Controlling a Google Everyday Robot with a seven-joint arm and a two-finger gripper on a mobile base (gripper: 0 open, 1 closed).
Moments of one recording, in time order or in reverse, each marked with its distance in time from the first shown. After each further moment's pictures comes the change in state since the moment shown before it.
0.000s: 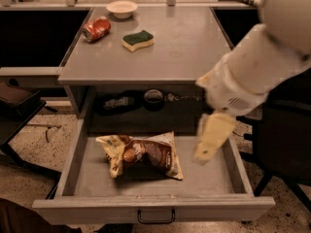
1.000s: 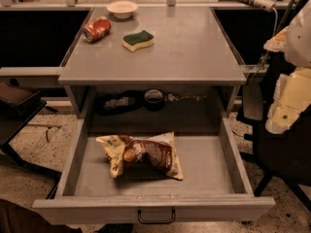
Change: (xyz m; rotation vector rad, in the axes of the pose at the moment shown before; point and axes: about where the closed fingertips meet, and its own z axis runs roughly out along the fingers) arm 0.079 -0.041 -0.106 0.101 0.173 0.074
